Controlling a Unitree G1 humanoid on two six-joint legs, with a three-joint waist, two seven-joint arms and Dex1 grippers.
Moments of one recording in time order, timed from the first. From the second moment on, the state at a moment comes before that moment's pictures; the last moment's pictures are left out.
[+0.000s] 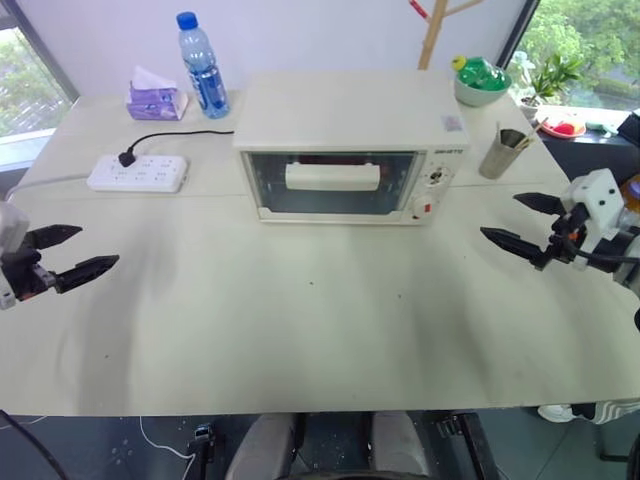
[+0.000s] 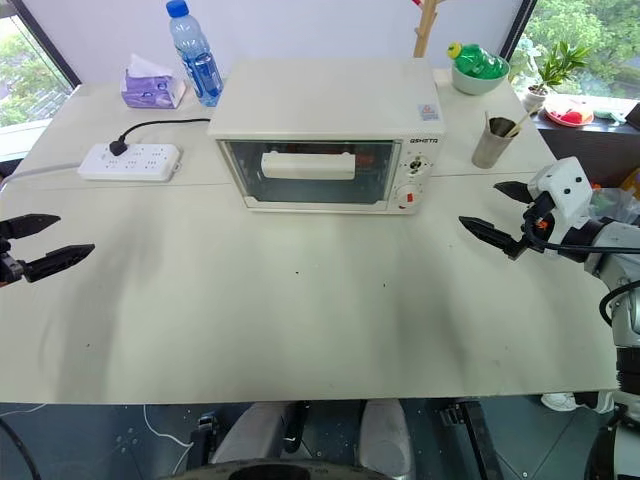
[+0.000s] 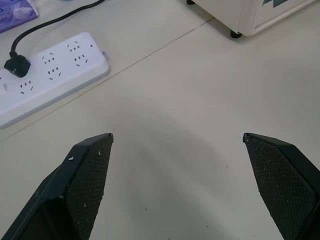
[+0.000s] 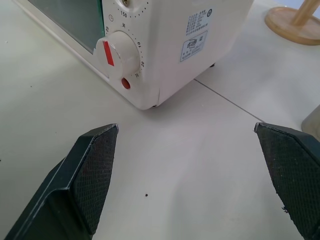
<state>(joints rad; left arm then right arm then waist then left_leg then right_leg) 0.00 1.06 0.58 0.07 -0.49 0.45 -1.07 -0.28 -0.92 -0.32 0.07 0.40 0.36 0.97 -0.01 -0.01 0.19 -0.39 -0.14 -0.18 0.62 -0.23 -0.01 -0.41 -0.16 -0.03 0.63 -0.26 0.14</state>
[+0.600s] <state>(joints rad) -0.07 1.06 0.58 0.06 -0.57 0.55 -1.06 -0.28 -0.92 -0.33 0.05 0.44 0.43 0.97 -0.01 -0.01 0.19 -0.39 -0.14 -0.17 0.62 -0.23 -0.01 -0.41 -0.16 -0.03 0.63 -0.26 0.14</state>
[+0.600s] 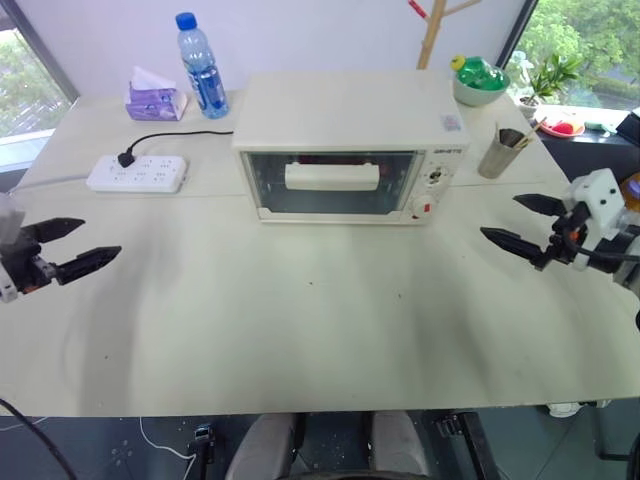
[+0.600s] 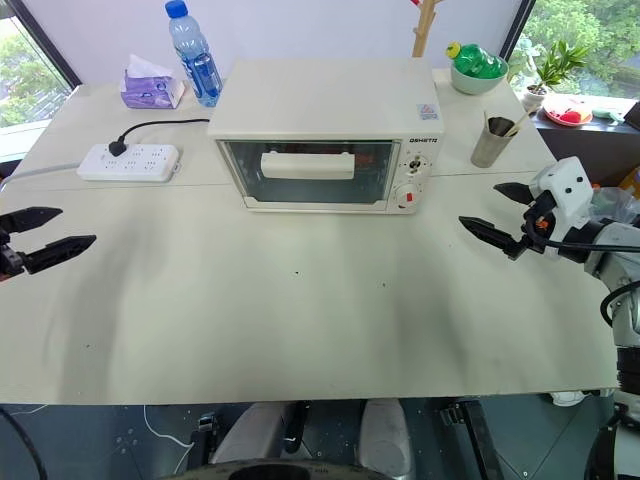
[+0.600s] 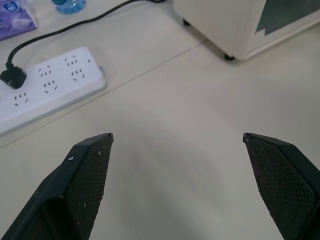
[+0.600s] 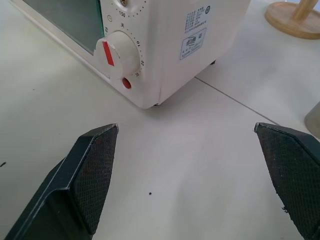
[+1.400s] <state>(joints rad) -0.65 0.95 0.11 -0.04 -0.72 0.71 -1.23 -0.60 -0.64 0.01 -0.10 0.51 0.62 0.87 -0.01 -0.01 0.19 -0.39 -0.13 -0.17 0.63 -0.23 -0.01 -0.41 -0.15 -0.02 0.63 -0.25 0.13</state>
